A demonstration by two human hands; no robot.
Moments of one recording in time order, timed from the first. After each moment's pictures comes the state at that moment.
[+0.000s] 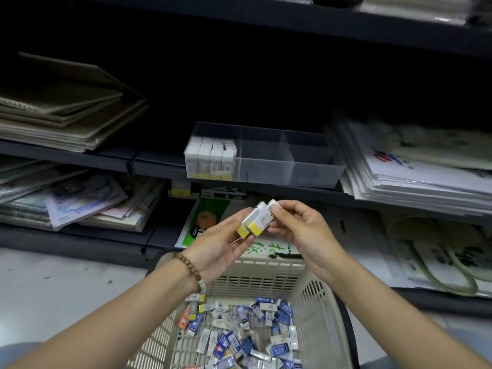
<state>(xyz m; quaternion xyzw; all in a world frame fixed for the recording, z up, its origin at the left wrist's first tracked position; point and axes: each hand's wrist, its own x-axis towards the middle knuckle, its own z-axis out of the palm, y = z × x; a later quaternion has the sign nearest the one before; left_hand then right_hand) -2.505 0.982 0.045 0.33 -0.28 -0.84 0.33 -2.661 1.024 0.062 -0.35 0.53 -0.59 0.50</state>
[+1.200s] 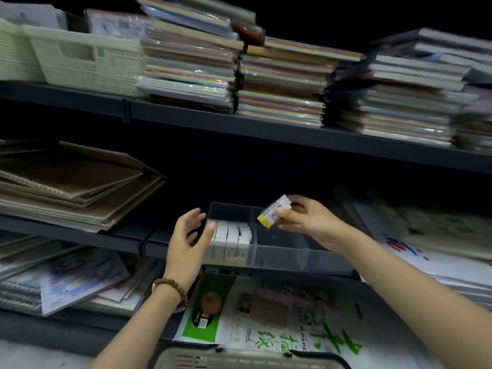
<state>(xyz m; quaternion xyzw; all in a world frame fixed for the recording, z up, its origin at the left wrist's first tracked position) -2.461 0.860 0.082 0.40 -0.58 -0.42 0.57 -2.691 0.895 0.169 -0.51 0.57 -0.48 0.43</state>
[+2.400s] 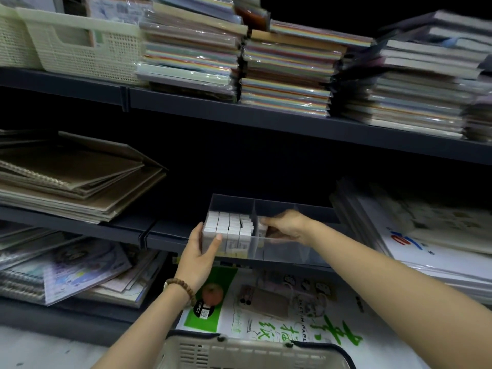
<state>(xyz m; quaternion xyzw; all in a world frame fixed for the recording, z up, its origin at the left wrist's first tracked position) -2.471 0.857 0.048 0.47 -0.61 -0.45 0.46 -2.680 0.844 0.119 -0.49 0.74 -0.28 0.37</state>
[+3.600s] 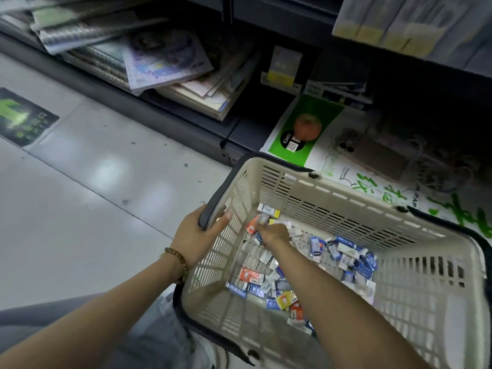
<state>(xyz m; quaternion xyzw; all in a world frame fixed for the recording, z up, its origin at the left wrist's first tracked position) -2.344 1.003 -0.163 0.69 -0.45 -0.48 0.30 -2.513 0.955 -0.298 -0.31 0.79 -0.07 0.52</state>
